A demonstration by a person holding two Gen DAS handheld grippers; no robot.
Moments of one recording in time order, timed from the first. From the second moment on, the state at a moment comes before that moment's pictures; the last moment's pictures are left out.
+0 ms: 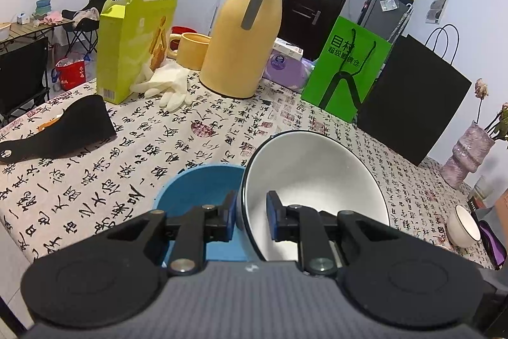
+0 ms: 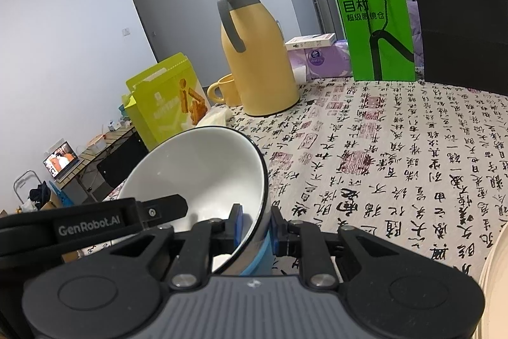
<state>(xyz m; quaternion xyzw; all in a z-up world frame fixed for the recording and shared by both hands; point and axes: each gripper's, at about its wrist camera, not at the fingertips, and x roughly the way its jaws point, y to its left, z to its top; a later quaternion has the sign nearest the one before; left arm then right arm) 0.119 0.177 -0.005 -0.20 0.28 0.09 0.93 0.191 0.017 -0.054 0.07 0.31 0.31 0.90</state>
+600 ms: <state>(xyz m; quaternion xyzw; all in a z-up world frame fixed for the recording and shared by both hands) 0.116 0.184 -0.011 -0.20 0.29 0.10 0.93 0.196 0.025 -0.060 0.06 0.32 0.32 0.89</state>
